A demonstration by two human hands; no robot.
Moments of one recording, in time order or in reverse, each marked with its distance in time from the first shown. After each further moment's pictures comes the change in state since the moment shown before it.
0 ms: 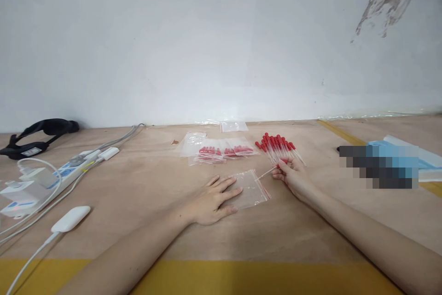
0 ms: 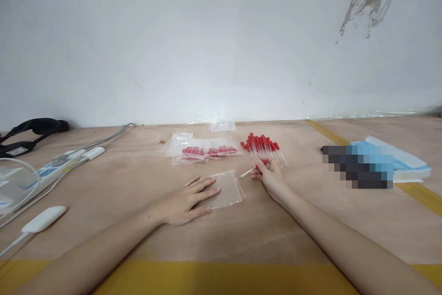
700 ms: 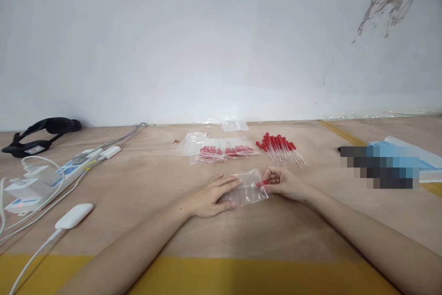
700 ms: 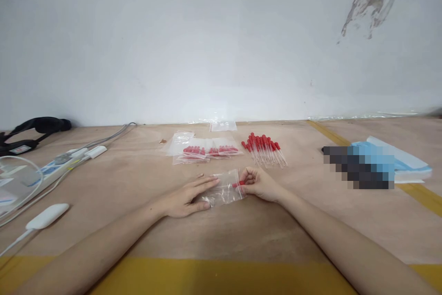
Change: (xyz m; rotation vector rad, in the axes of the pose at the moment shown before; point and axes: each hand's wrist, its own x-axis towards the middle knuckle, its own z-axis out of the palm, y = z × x) left_hand 0.002 -0.006 -0.005 -0.166 0.077 0.033; right_hand -0.014 -0.008 0.007 -0.370 -0.621 0.091
